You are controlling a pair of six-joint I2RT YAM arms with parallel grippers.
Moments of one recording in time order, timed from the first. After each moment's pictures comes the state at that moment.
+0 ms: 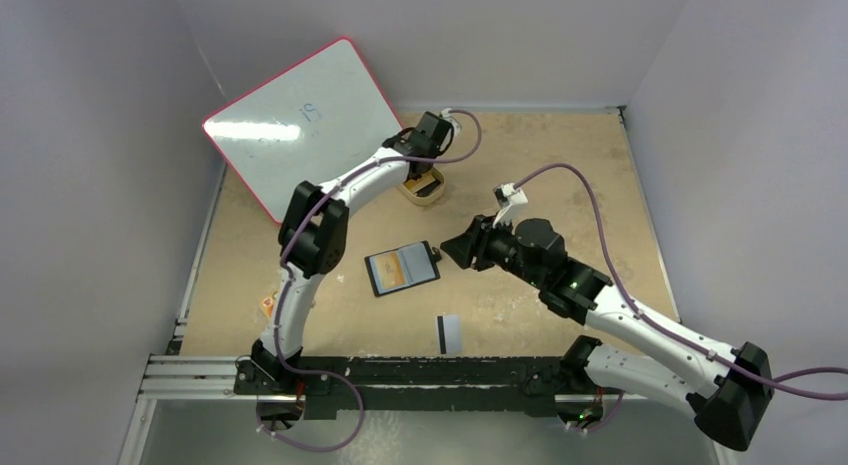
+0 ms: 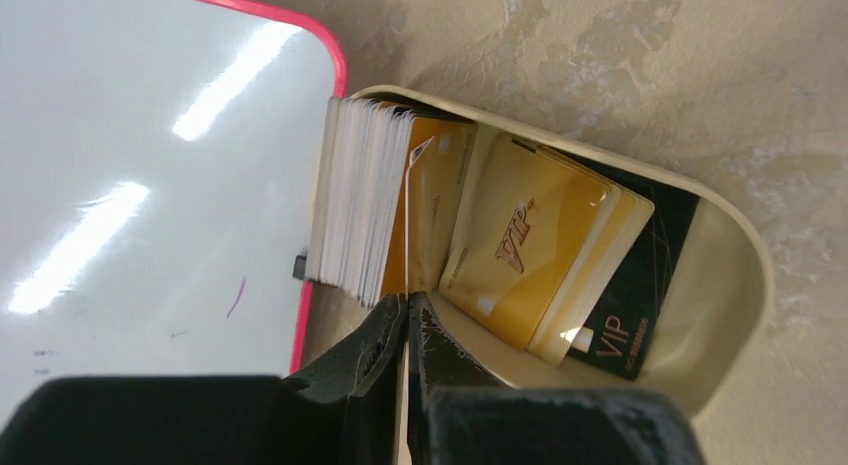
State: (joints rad) left arm -0.61 2.28 1.95 -0.51 -0.49 0.29; right arm 0.82 0.90 0.67 -0.07 0.03 0.65
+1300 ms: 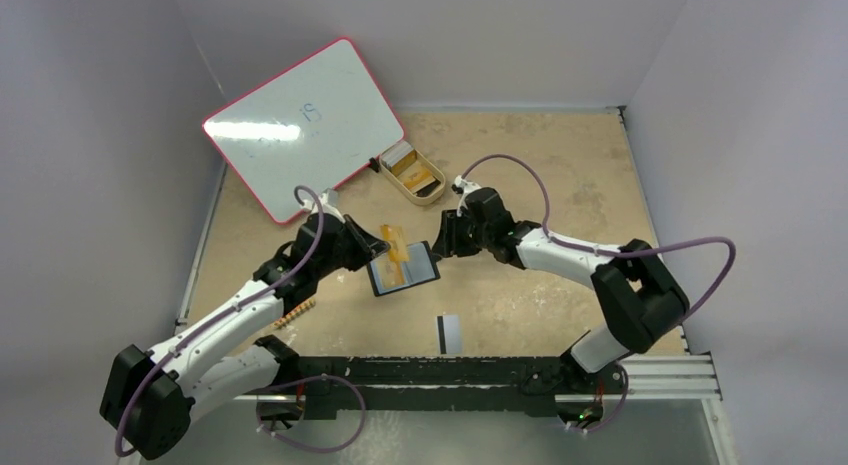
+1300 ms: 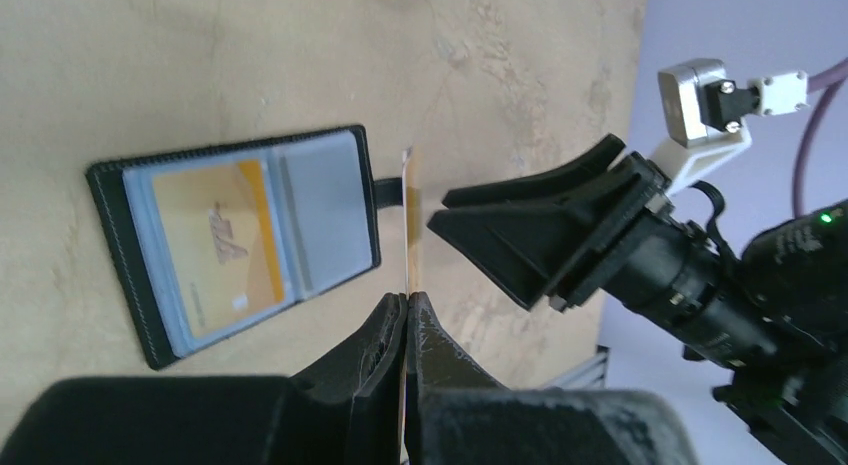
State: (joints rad) left arm -0.59 0.97 0.61 -0.17 -0.02 -1.02; right arm 0.65 1.52 0.82 -0.03 -0.16 0.52
